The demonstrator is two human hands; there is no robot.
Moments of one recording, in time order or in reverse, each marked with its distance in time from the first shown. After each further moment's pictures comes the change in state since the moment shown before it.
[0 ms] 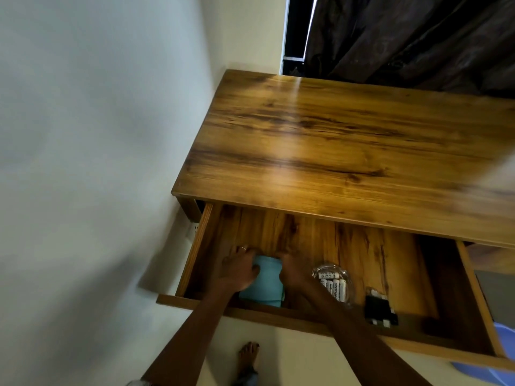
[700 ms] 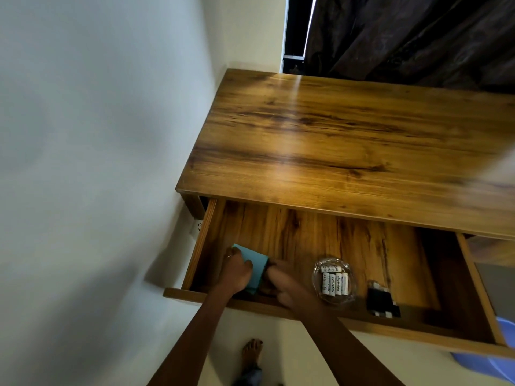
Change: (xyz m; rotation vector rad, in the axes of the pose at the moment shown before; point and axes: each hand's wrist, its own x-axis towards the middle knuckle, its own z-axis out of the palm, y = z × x) left_hand -0.027 0.000 -0.003 -0.509 0.047 -0.286; right_hand -0.032 -0.046 0.020 1.182 -0.079 0.480
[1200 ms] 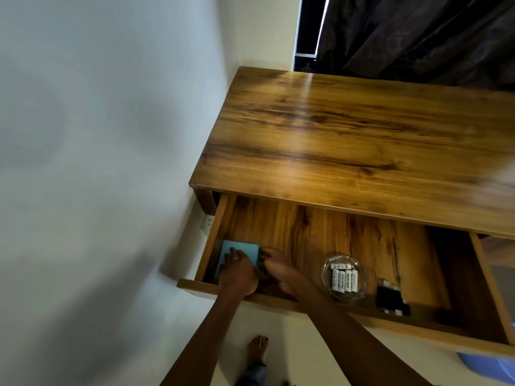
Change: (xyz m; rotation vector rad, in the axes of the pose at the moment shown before) left_hand -0.020 -0.008 -0.002 0.528 -0.022 -0.030; right_hand -0.005 -0.012 0.017 -0.276 -0.132 -0.185
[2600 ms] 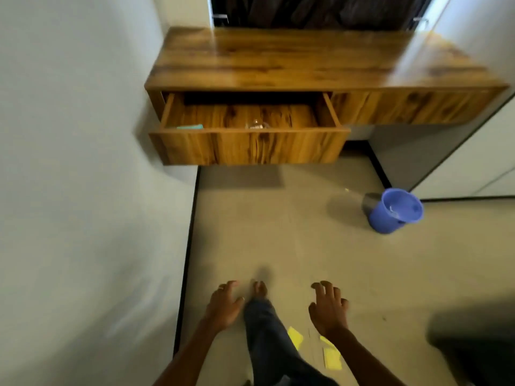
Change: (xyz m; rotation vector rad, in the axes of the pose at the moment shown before) left_hand -0.349 -0.132 0.375 -0.144 -0.045 0.297; right_hand -0.370 0.523 -0.007 -0.934 0.612 -0.004
